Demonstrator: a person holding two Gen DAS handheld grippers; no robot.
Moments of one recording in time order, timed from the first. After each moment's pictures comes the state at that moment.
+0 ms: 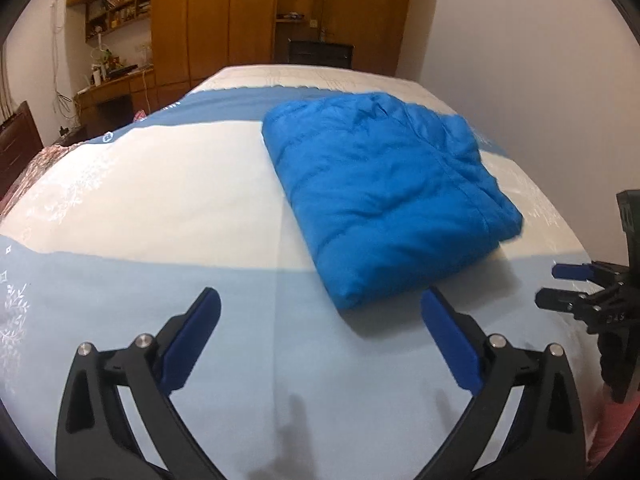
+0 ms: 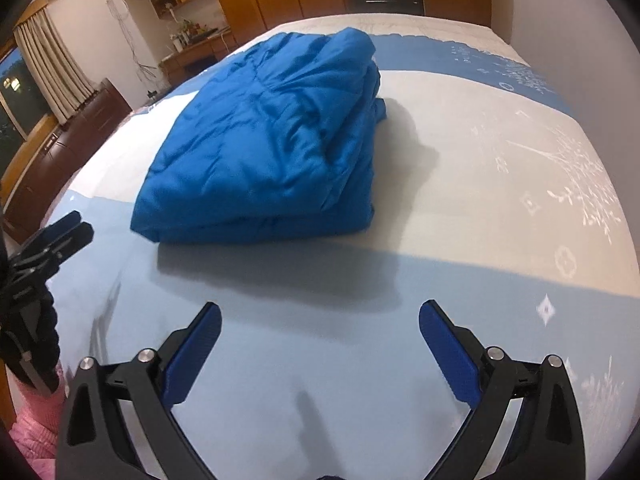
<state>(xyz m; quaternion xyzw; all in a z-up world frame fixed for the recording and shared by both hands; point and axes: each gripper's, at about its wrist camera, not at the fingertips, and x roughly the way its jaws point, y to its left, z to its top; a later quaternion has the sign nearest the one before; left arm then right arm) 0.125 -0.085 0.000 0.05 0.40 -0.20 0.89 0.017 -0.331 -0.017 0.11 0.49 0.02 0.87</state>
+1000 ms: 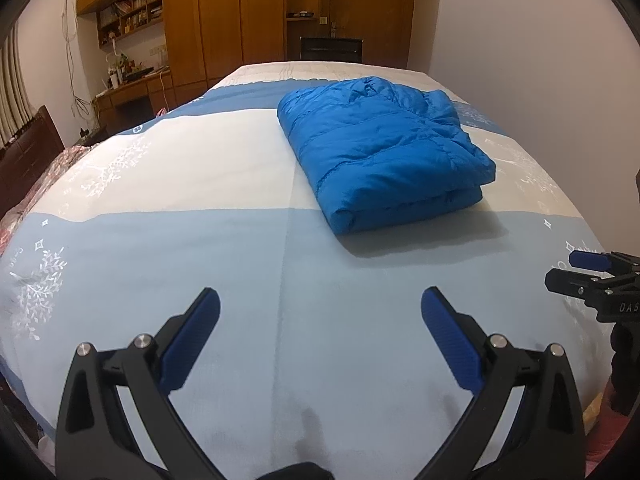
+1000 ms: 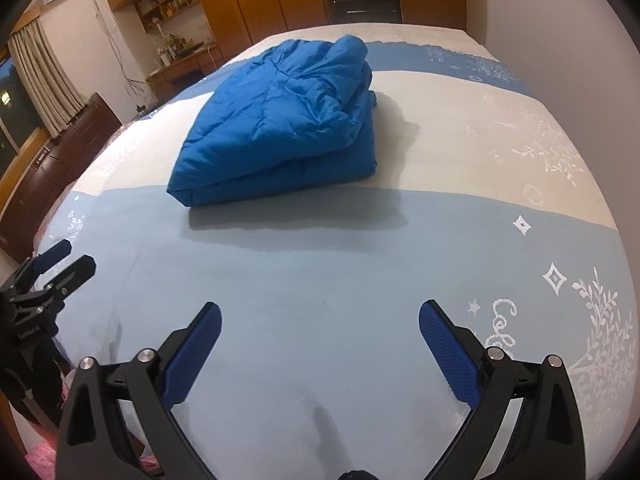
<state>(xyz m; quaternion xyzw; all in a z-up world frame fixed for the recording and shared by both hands) 0.040 -0.067 0.007 0.07 0.40 -0.17 0.90 -0.046 -0.303 0.000 0.12 0.47 -0.01 0.87</state>
